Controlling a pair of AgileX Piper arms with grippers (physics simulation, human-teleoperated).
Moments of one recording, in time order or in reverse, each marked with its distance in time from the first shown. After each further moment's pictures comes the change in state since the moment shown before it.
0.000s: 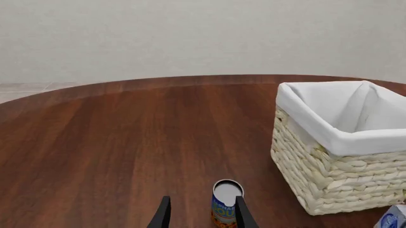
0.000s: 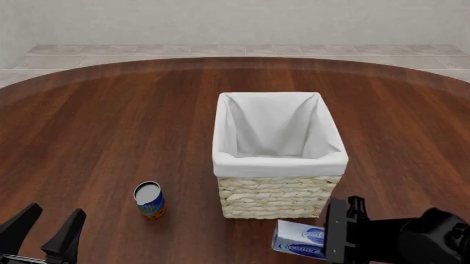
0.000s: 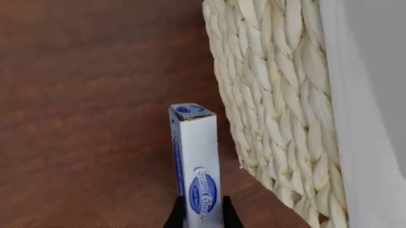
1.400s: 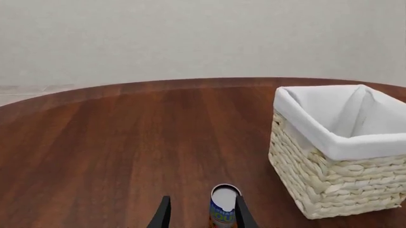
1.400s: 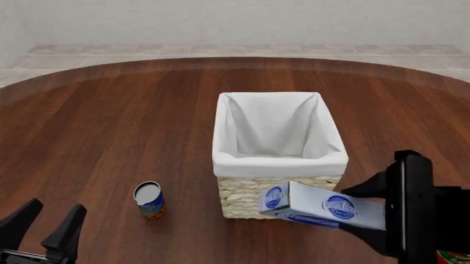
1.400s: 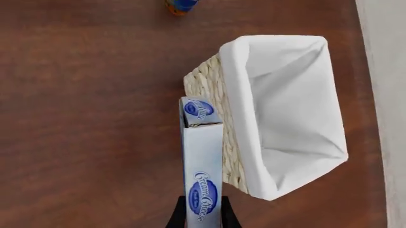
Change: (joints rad) left arm -0.009 0.051 -0.015 -0.043 -0.002; right arm 0.211 -0.366 -0.429 0.535 0.070
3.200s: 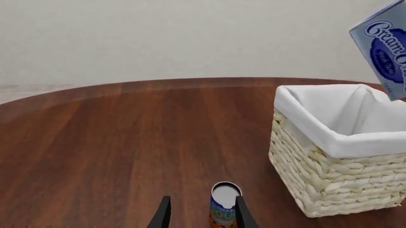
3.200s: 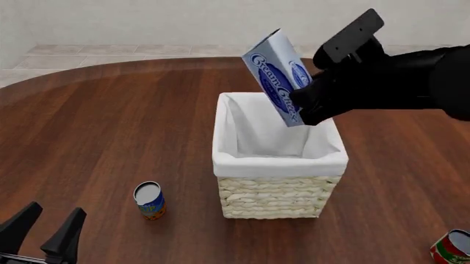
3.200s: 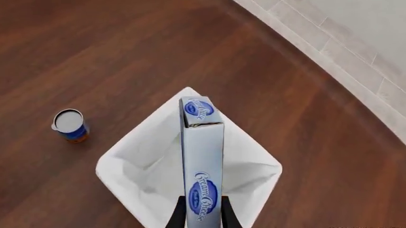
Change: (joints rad) left arm 0.004 -0.049 0.015 0.031 -0.006; right arm -0.205 0.472 -0.428 -0.282 0.476
